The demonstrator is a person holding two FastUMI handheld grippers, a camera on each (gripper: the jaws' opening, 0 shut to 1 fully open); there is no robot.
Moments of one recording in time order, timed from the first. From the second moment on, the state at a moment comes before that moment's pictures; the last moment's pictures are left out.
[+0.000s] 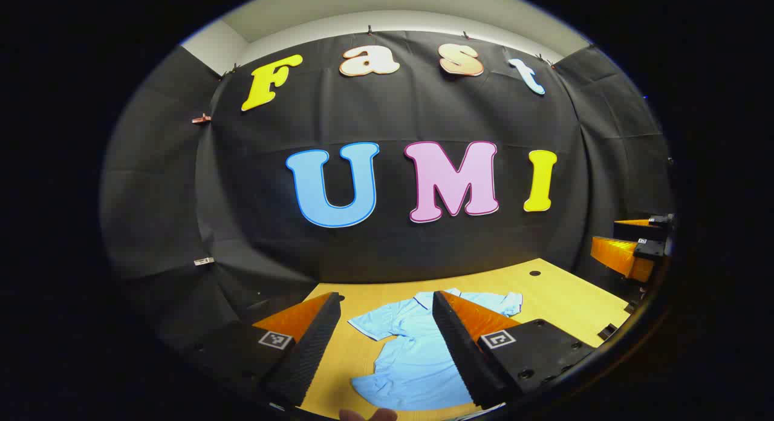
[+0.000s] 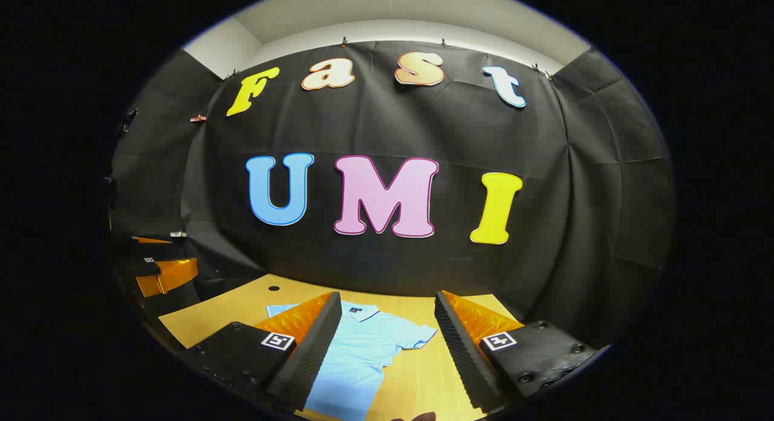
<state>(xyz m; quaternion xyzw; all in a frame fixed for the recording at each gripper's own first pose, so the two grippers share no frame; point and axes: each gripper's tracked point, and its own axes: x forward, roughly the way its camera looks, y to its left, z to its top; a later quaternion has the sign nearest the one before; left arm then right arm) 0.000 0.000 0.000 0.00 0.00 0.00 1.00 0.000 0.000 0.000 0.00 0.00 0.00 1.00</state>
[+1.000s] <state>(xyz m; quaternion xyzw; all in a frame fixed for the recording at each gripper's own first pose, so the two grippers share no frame) -0.002 -0.006 -0.008 0.01 0.01 -0.01 1.00 0.014 -0.002 -0.003 0.01 0.02 -0.01 1.00</state>
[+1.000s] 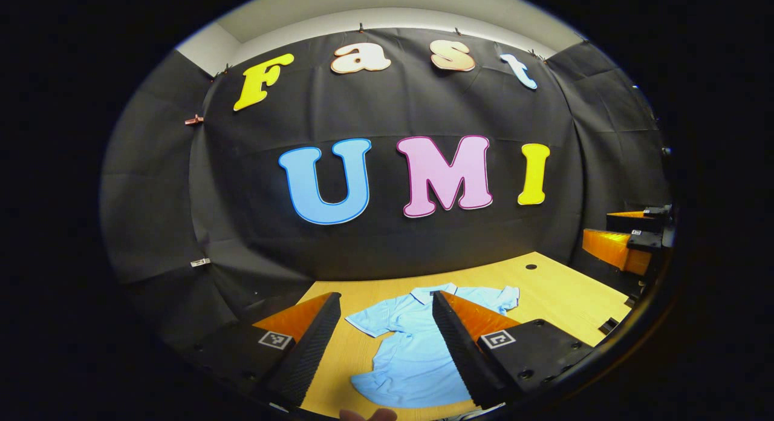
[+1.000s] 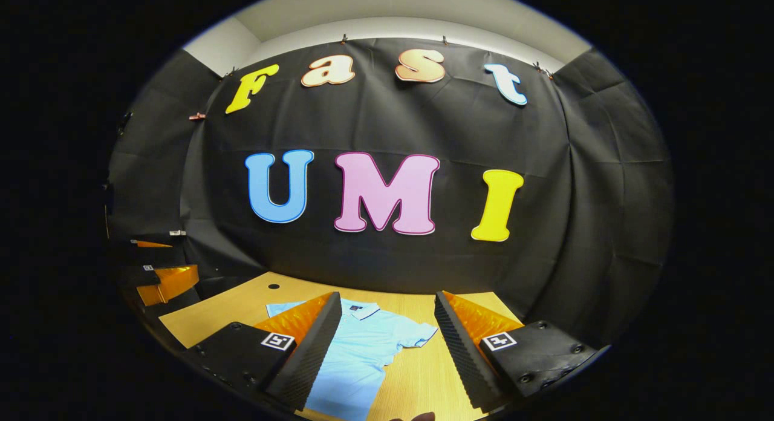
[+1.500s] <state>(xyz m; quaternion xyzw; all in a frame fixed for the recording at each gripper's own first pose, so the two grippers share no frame) 0.006 -0.011 -0.022 0.00 0.04 -0.01 1.00 0.147 -0.066 -0.108 0.05 0.18 -0.05 0.98</state>
